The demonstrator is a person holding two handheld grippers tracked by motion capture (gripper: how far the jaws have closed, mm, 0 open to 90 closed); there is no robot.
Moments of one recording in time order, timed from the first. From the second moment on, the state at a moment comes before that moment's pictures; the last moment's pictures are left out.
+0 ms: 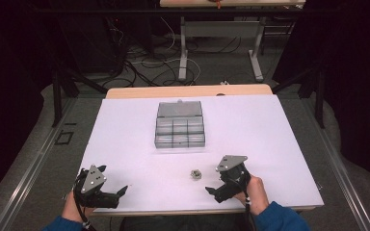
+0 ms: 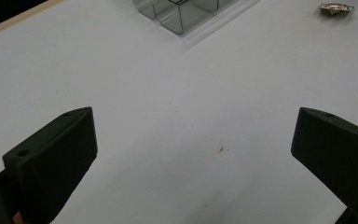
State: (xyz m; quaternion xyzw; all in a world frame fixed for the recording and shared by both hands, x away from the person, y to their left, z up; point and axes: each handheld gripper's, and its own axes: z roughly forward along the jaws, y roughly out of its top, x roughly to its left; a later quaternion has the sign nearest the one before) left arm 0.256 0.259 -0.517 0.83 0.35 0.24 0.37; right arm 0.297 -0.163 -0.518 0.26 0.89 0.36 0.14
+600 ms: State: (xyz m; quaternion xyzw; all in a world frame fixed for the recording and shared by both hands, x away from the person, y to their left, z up) left arm 0.257 0.259 -0.517 0.83 0.34 0.24 0.37; right arm 0.303 -0.135 -0.526 0.25 0.89 0.34 0.14
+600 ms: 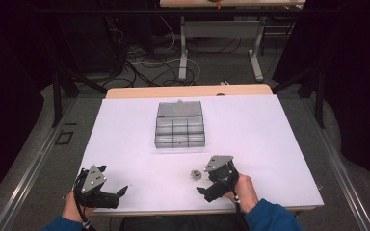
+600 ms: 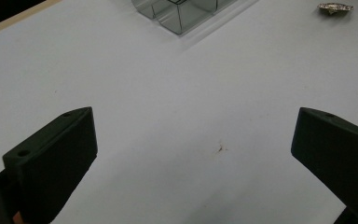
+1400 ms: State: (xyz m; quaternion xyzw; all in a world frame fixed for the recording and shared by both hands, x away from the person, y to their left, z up) left arm 0.257 0.259 -0.517 0.83 0.34 0.24 0.37; right arm 0.312 -0.105 -0.541 0.24 0.91 0.32 0.16
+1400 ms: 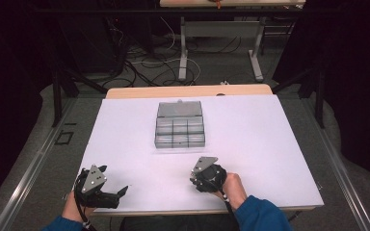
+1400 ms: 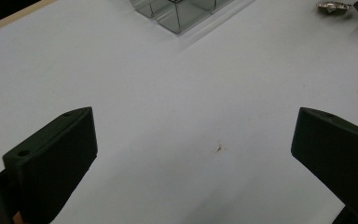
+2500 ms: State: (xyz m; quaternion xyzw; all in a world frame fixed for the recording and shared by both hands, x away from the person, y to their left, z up) left arm 0.257 0.258 -0.517 0.83 0.34 0.24 0.37; right arm 0.314 -0.092 -0.552 0.20 0.91 0.28 0.22
